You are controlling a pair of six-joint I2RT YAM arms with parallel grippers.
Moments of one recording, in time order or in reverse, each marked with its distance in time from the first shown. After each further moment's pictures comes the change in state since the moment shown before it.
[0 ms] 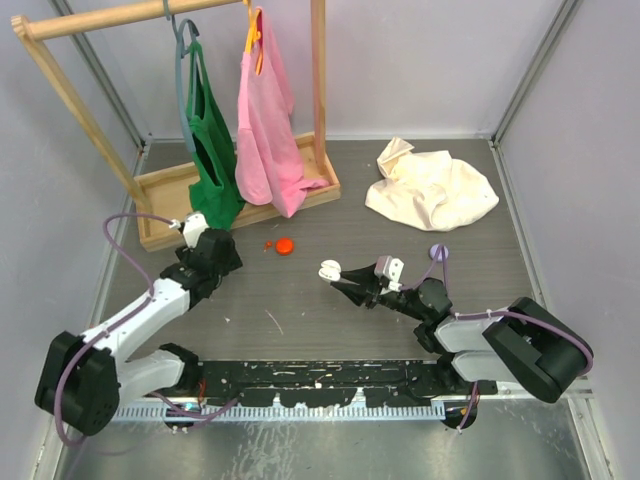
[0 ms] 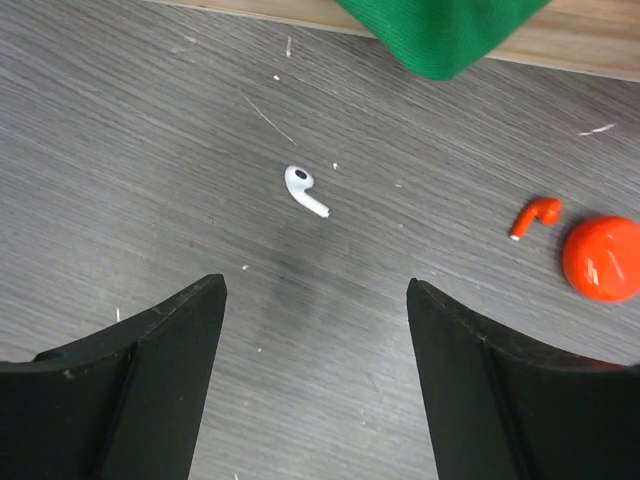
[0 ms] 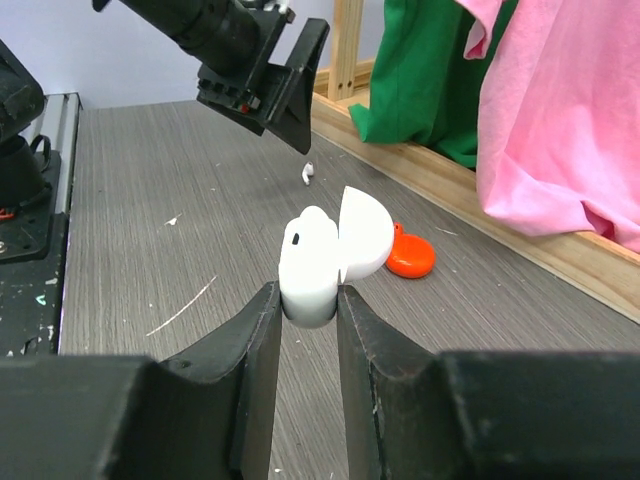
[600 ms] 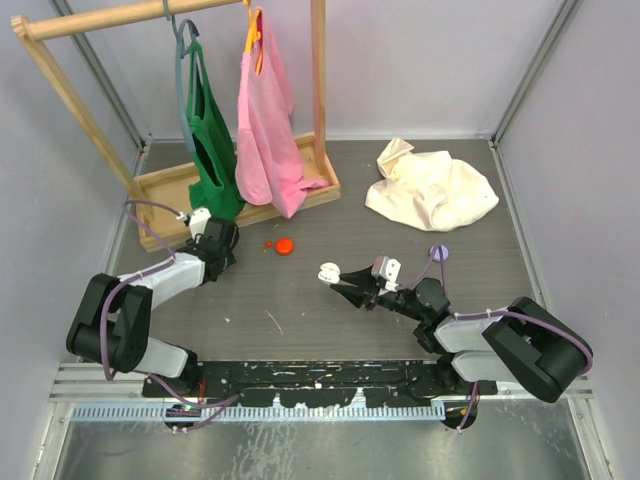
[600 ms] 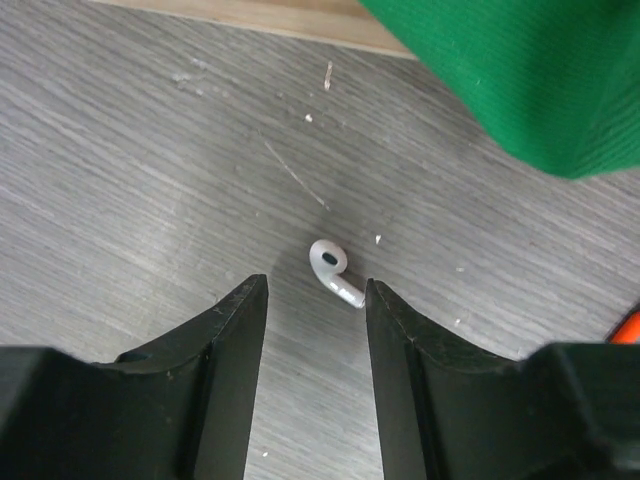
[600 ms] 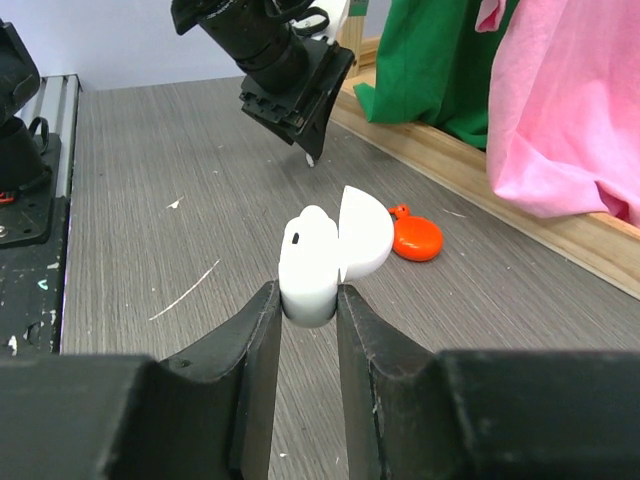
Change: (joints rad) left arm 0.112 0.348 0.056 0.162 0.011 0.048; right arm 0.004 0.003 0.001 -0.039 0.000 -0.012
